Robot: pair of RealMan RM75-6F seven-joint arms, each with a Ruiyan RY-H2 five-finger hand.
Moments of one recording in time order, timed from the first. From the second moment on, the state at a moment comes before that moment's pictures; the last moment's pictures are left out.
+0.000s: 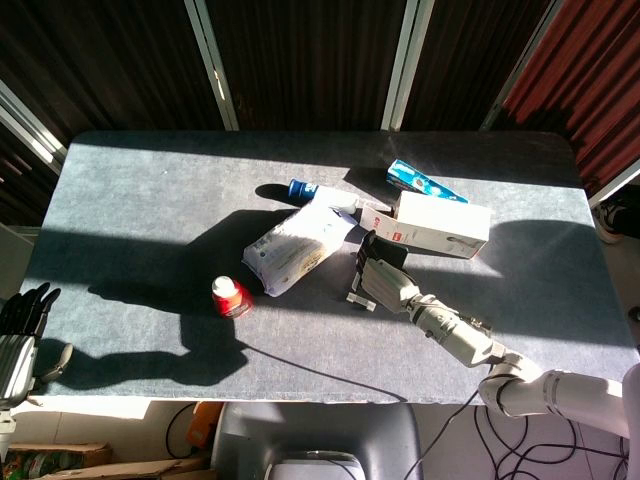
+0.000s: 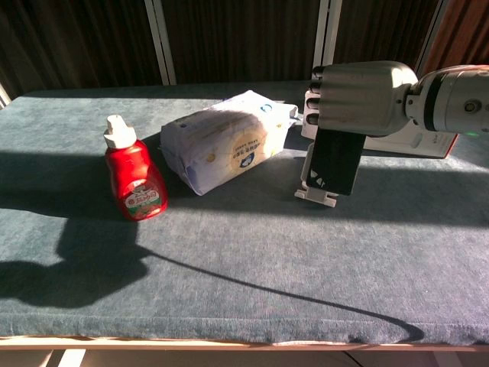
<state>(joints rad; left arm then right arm) -0.11 -1.11 -0.04 -1.55 1.54 1.52 -0.07 0.89 -1.36 0.07 -1.46 -1.39 0.83 -1.46</state>
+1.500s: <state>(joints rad) -0.08 -1.10 -0.05 -1.57 1.53 1.55 -0.05 0.95 -1.44 0.00 -1.46 -1.17 0.88 -1.63</state>
